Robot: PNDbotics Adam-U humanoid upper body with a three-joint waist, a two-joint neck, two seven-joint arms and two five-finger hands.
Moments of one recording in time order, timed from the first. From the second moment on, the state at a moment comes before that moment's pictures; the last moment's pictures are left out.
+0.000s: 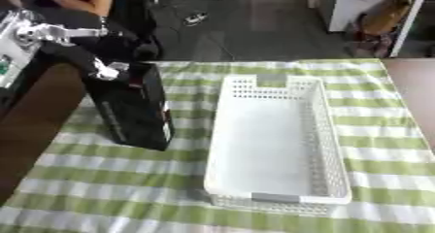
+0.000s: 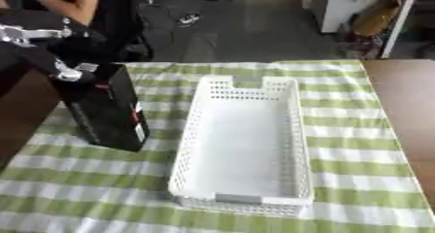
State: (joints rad) left arm -0.84 0.82 -0.21 -1.15 -0.71 -0.43 -0.67; right arm -0.22 -0.36 -0.15 -1.88 -0.08 -0.26 -0.03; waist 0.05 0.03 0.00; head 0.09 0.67
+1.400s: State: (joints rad) left arm -0.84 0.78 -0.27 -1.08 -0.74 -0.42 -0.68; right arm -0.22 -0.36 -0.15 -1.88 -0.09 -0.26 -0.03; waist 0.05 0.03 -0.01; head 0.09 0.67
